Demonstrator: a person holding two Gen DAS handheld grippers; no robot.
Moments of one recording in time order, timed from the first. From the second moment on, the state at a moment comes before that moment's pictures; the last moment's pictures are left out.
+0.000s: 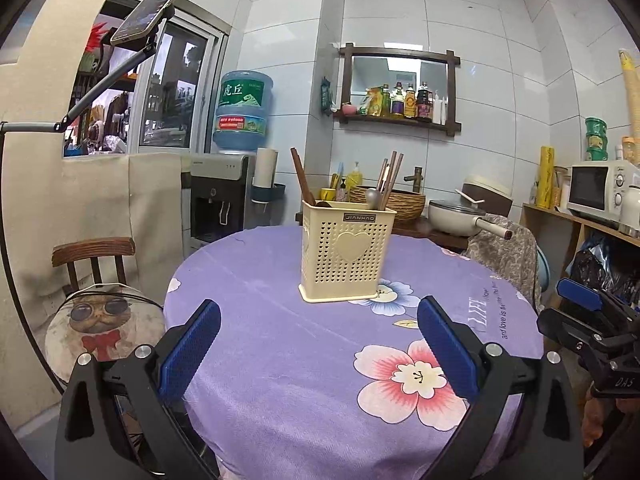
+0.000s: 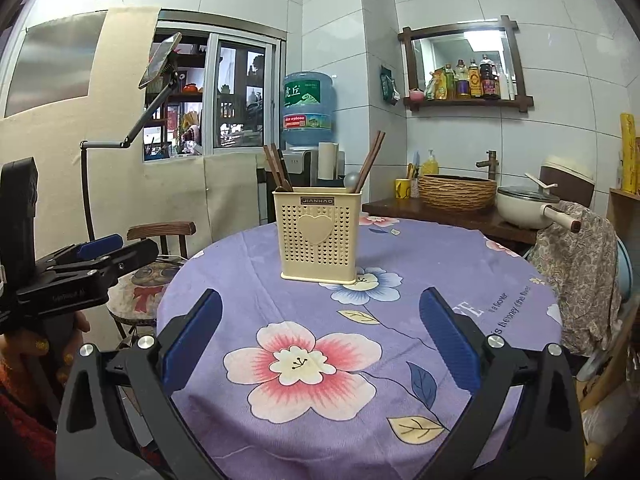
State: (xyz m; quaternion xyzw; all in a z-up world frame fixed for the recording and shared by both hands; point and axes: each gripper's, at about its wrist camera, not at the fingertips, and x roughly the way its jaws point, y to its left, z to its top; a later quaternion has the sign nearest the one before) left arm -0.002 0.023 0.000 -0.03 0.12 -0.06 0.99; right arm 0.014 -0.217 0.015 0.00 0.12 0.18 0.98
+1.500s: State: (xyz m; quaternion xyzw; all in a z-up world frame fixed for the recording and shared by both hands) left arm -0.001 0.022 -0.001 -0.03 0.14 -0.07 0.99; right arm 0.013 -0.219 0.009 0.00 0.13 0.18 0.98
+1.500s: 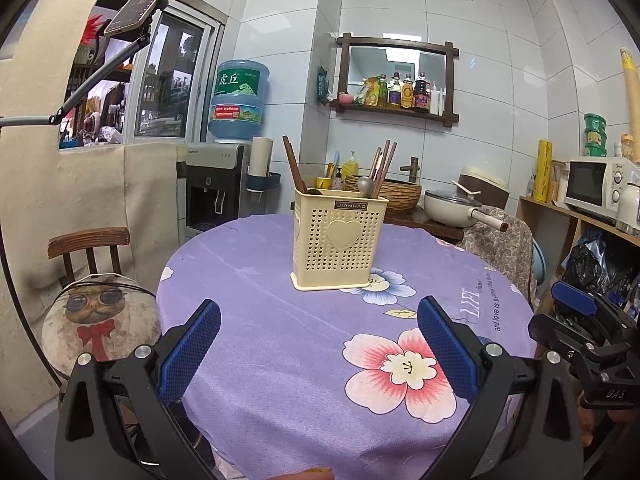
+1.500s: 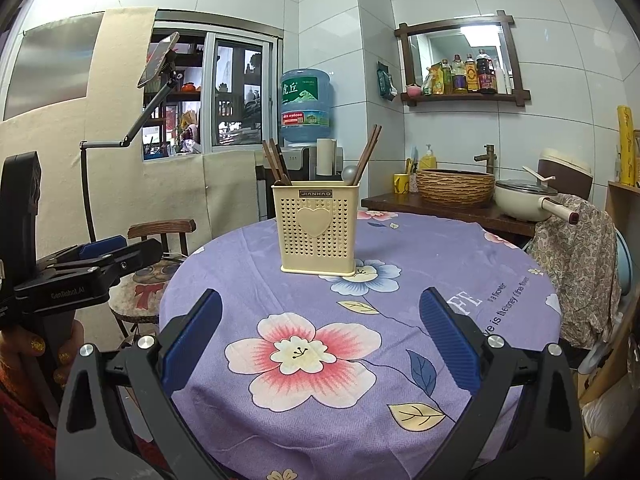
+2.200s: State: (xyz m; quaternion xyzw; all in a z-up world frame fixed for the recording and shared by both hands) left arm 0.002 0.024 -0.005 -0.03 0.14 -0.07 0.99; right arm 0.014 -0.218 0.004 0.00 0.13 0.17 0.98
